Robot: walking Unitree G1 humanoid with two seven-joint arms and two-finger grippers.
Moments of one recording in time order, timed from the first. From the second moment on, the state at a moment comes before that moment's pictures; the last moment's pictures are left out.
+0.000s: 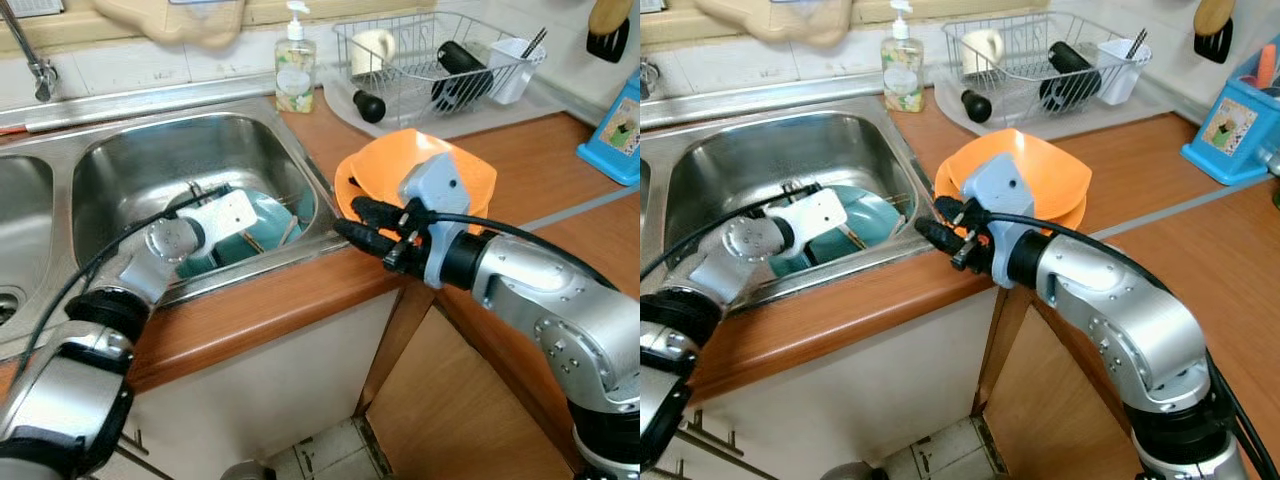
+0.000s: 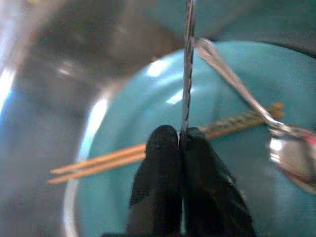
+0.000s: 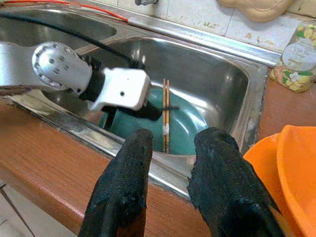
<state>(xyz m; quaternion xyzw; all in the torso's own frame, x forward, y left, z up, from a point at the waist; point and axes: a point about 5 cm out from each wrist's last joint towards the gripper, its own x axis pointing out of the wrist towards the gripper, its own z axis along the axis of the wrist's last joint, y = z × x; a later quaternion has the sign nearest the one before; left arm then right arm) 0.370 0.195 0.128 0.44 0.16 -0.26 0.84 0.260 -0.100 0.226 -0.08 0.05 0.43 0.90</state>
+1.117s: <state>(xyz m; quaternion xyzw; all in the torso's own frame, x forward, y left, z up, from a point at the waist) 0.354 0.166 0.183 0.14 -0.03 -0.35 0.93 0.331 -0.207 0.238 0.06 0.14 0.05 0.99</state>
